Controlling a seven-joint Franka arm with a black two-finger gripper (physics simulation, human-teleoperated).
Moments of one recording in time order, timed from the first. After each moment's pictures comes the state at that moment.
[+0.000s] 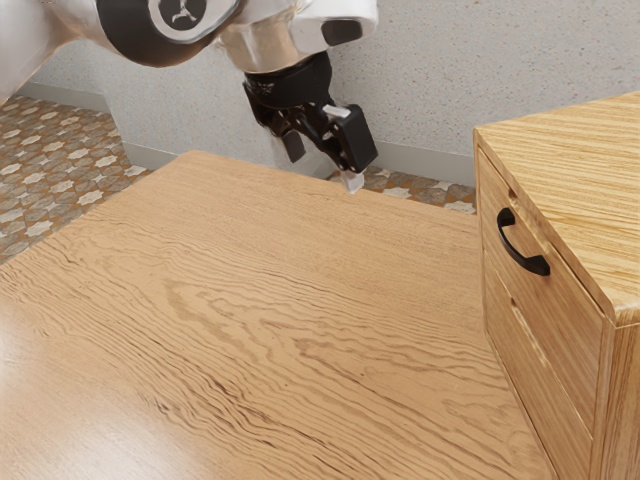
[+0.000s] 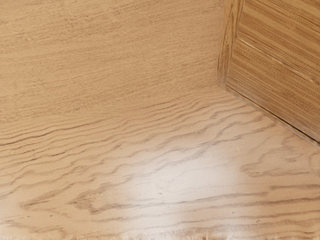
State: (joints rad) arm -0.41 0.15 0.20 -1.10 0.12 1.46 -0.02
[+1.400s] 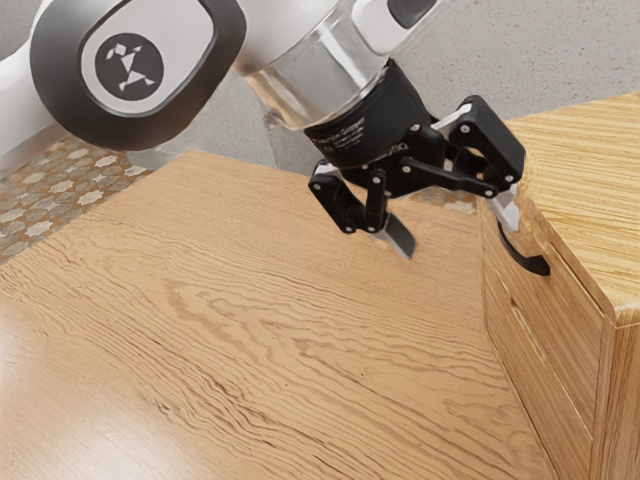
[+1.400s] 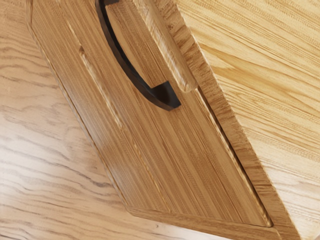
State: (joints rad) arm -0.36 -0.08 -0.08 -1.42 -0.16 1.78 -0.74
